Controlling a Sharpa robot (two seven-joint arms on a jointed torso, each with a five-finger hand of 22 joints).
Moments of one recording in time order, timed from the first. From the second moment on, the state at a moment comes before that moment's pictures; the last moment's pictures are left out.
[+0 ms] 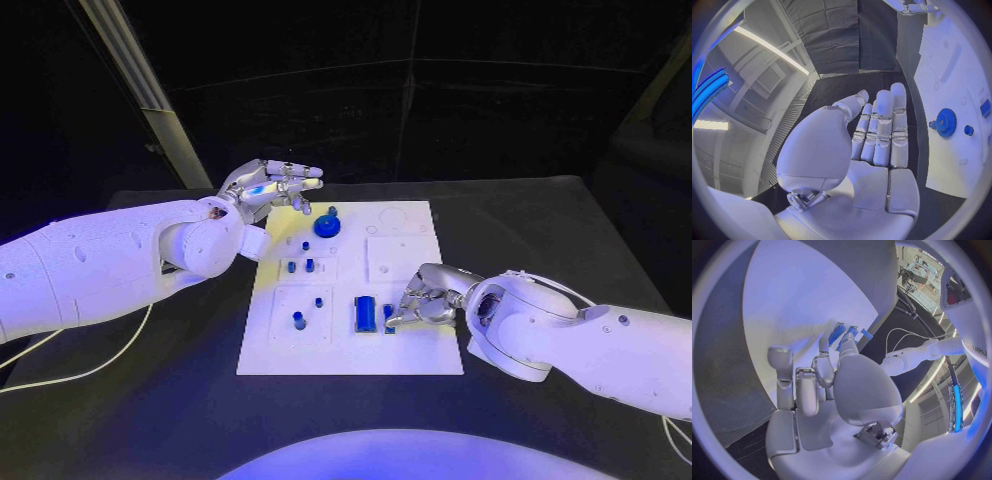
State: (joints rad) left arm 1.29 -0.80 -0.20 1.39 0.05 -0.15 0.37; left_hand 1.37 -0.13 0.44 -0.03 0.06 1.03 0.18 0.08 0.07 1.02 0.12 0.30 0.07 1.17 0.03 0.96 0.43 0.17 1.14 0.12 0.59 0.73; right arm 1.04 -0.87 -0.08 1.77 -1.33 -0.26 -0.44; right_hand 1.32 0.02 -0.23 0.20 0.06 1.16 0.06 0.17 0.41 1.44 -0.02 1.17 1.28 1.47 -0.08 1.53 1.31 0.15 1.27 0.03 1.18 0.81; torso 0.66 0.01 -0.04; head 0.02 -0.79
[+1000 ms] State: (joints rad) left arm 1.29 -0.81 -0.20 1.39 0.05 -0.15 0.37; left_hand 1.37 -0.13 0.44 -0.03 0.06 1.03 0.18 0.08 0.07 1.02 0.12 0.30 0.07 1.17 0.03 0.96 0.43 0.17 1.14 0.12 0.59 0.73; right arm 1.04 -0.84 -0.08 1.75 -1.40 -0.22 -0.48; right_hand 1.35 0.03 -0.23 0.18 0.07 1.16 0.06 0.17 0.41 1.43 -0.02 1.17 1.28 1.47 -0.08 1.53 1.31 0.15 1.27 0.03 1.18 0.81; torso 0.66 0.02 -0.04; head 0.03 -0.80
